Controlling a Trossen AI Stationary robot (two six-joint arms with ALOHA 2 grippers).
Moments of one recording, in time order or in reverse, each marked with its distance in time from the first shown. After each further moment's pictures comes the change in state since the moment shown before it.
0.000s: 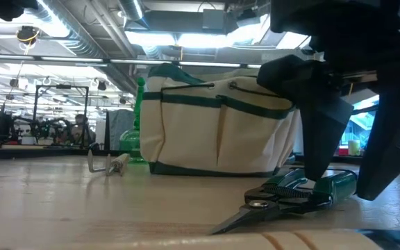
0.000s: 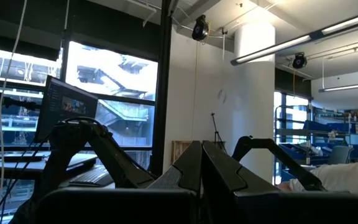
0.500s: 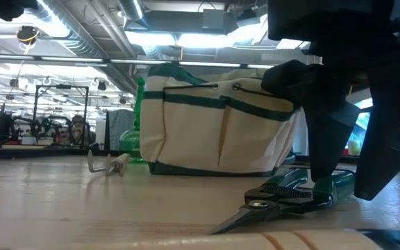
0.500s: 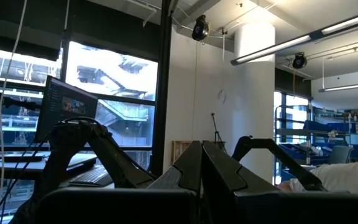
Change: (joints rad) left arm 0.000 0.000 0.000 0.000 0.000 0.000; right arm -0.005 0.000 0.000 -0.020 -0.011 0.064
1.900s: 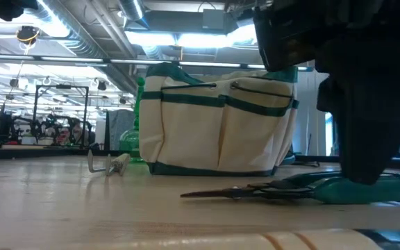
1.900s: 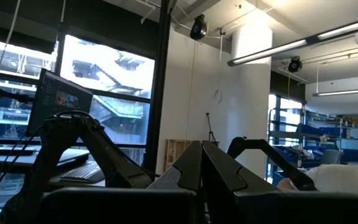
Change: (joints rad) left arm -0.003 0.000 0.000 -0.003 0.010 -0.042; right arm -0.021 0.000 0.041 -0.056 -0.128 0.784
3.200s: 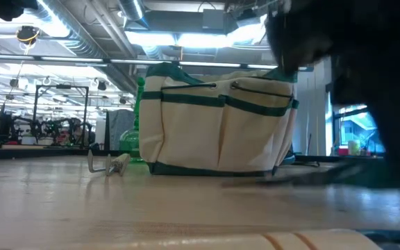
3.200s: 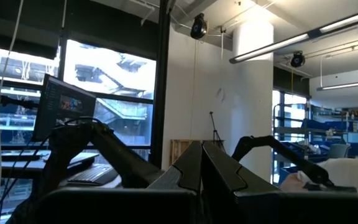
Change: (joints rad) left arm 0.000 0.000 0.000 -0.003 -0.003 0.043; right arm 0.010 0.060 0.142 -0.215 -0.077 -0.036
